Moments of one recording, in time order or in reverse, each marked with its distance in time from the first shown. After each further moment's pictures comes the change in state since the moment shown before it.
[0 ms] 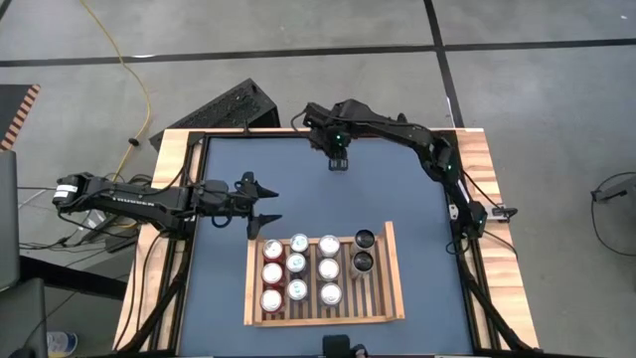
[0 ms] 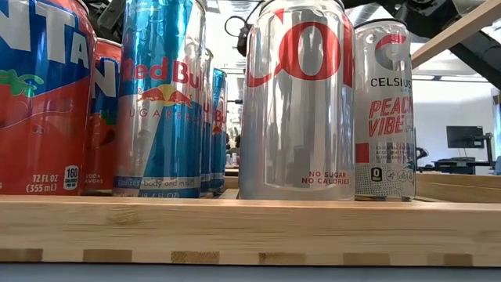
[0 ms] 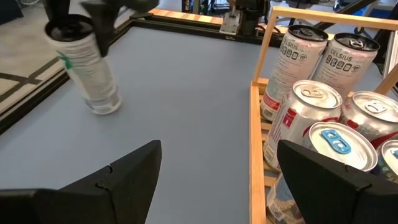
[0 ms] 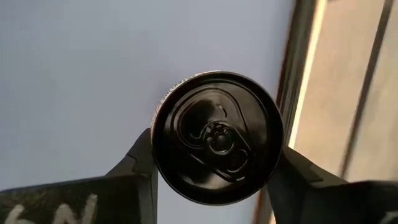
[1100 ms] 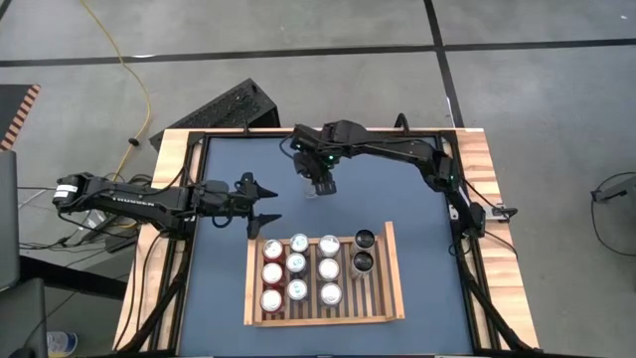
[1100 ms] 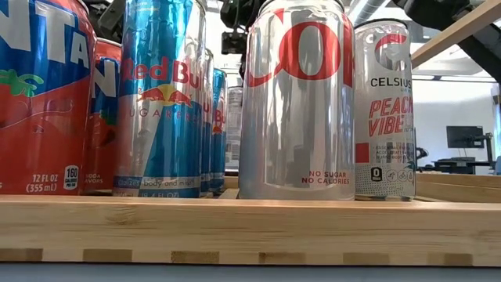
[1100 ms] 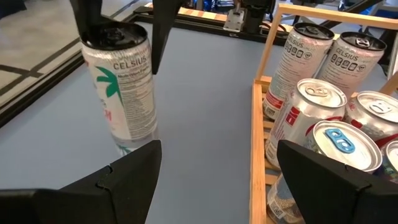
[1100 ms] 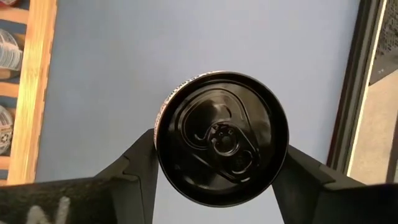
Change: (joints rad) left arm 0.000 0.000 0.000 -0.013 -0.012 -0.024; right arm 0.169 -0.027 0.001 0.119 -0.185 -0.016
